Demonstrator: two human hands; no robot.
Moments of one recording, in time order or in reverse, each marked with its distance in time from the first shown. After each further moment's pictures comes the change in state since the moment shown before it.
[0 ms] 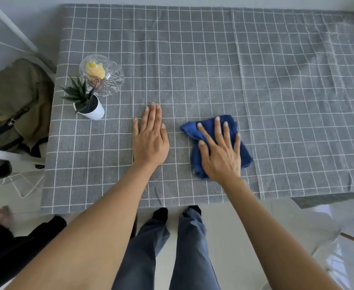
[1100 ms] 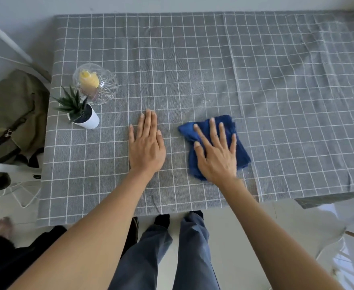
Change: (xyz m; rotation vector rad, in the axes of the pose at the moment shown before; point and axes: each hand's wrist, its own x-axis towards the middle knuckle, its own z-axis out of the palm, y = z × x) left_hand 0.000 0.001 -0.002 0.026 -0.012 -0.006; right_hand 0.008 -0.004 -0.003 0.021 -0.017 0.006
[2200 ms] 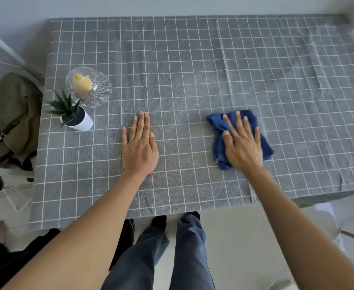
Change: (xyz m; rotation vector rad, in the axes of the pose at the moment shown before) left_hand 0.000 -0.002 0.001 0.027 -0.007 0.014; right_hand 0.023 0.077 -0.029 0.020 0.015 0.082
